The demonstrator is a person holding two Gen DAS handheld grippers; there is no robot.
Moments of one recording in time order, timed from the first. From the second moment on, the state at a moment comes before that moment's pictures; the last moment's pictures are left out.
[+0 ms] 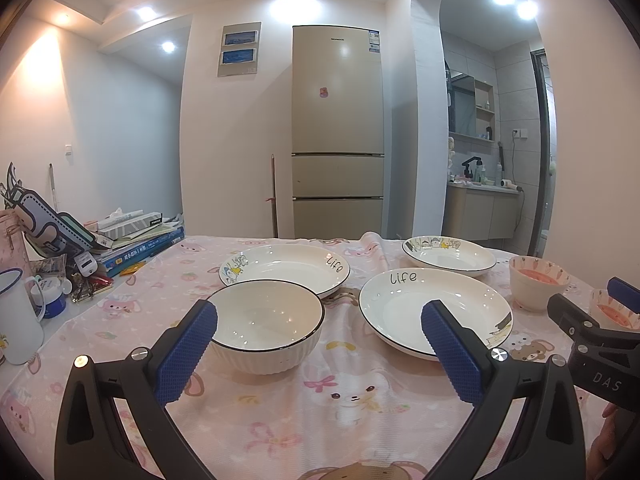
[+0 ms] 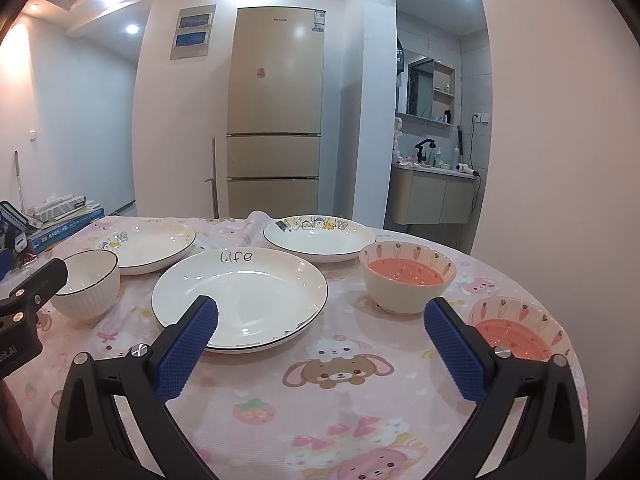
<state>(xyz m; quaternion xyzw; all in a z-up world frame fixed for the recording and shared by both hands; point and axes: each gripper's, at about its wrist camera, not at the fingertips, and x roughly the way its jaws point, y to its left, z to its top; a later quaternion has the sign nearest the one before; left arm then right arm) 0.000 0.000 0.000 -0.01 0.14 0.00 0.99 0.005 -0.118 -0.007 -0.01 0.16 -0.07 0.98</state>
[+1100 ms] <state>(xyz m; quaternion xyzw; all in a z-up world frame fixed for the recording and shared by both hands) 0.001 -0.002 -0.002 -0.01 0.14 -0.01 0.99 0.001 -0.116 -0.006 0.00 0.16 -0.05 0.99</state>
